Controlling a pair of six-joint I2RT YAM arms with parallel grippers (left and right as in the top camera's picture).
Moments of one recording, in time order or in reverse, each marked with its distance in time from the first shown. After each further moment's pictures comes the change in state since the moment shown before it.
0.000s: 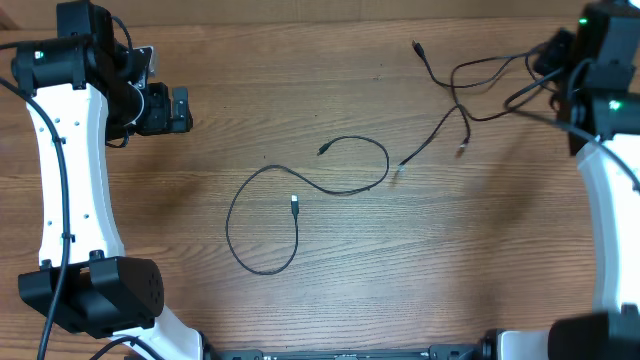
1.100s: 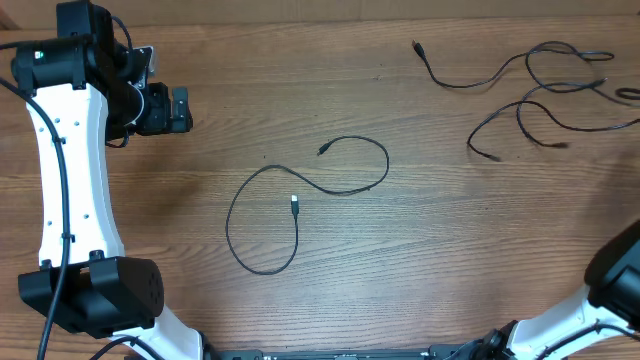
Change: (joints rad) left arm 0.000 0.000 0.000 0.000 0.000 0.000; right arm -0.467 0.334 0.000 0.285 -0.182 0.029
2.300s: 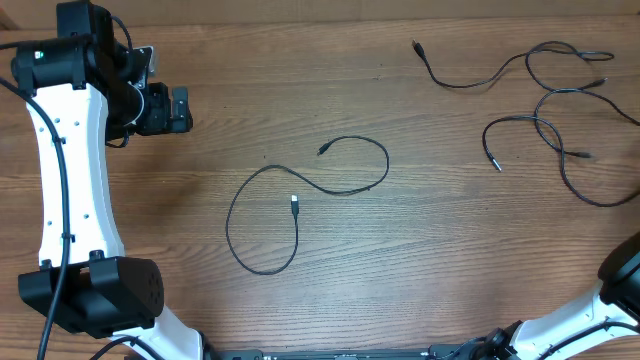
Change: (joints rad) left arm 0.000 0.000 0.000 0.000 0.000 0.000; right arm -0.117 0.043 0.000 -0.027 -0.071 -0.025
